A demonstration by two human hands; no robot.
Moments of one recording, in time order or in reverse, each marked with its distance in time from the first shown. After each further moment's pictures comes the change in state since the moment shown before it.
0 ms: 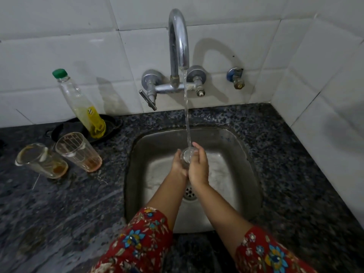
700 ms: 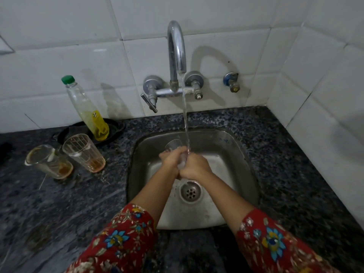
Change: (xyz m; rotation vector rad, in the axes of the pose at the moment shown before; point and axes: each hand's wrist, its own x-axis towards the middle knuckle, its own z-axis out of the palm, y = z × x) left_hand -0.016 0.022 -0.001 0.700 0.263 0.411; right_hand 0.001 -0.035 -0.017 -0.868 -0.428 -0.079
